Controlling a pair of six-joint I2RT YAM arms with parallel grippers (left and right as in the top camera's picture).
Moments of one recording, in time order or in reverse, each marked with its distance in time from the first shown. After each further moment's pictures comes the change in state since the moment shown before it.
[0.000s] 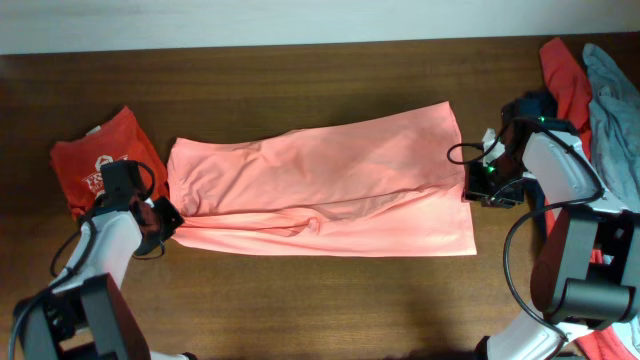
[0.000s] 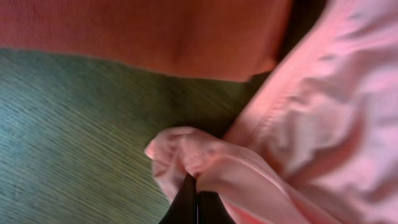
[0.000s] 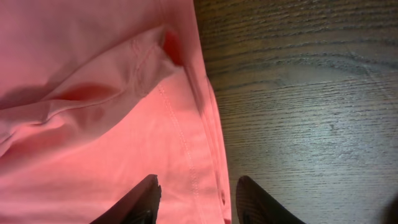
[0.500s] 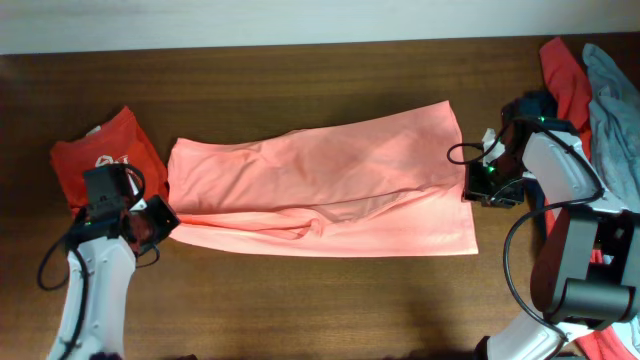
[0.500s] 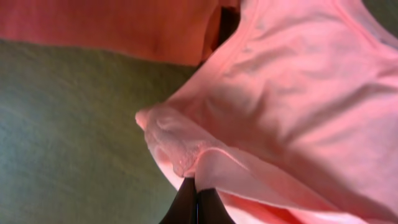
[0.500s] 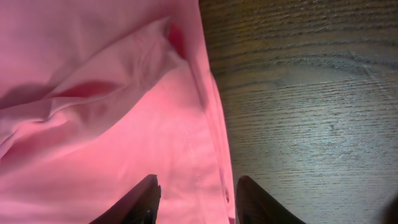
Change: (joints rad) left arm 0.000 -0.262 0.000 -0.138 0.072 0.001; right arm 0.000 0.000 0.000 0.000 0.000 0.000
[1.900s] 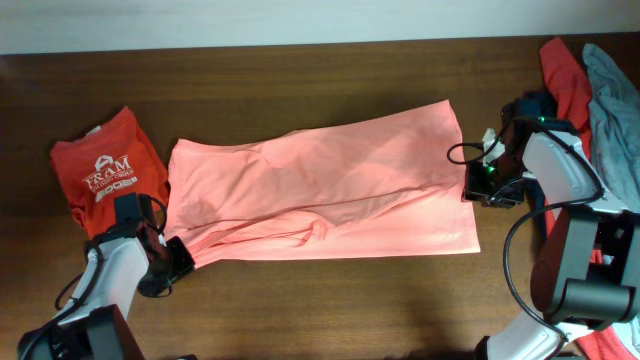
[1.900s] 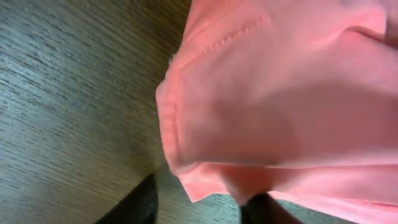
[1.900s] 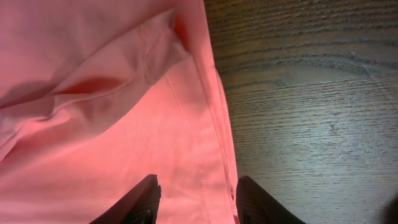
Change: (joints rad) left arm 0.000 0.132 -0.168 -0.046 -0.074 0.042; right arm 0.000 -0.001 0.000 0.000 0.000 0.000
